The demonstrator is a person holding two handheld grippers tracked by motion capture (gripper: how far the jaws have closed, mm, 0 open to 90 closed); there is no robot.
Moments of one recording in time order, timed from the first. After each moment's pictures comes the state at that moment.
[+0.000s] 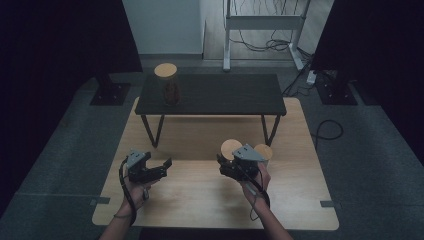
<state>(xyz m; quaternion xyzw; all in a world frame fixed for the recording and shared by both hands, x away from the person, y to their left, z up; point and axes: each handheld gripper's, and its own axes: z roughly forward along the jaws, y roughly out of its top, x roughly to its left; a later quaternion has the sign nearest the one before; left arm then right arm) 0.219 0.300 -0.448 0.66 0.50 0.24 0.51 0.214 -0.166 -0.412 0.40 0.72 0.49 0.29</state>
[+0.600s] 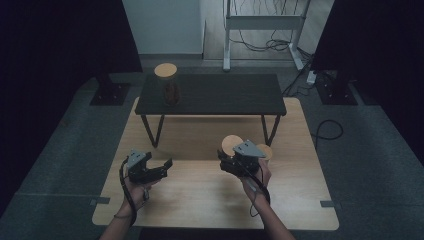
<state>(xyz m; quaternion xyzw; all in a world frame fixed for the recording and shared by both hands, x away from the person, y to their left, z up) 0.220 0.300 -0.448 0.66 0.49 0.23 0.51 0.219 -0.164 -0.400 0.41 0.71 0.49 0.30</state>
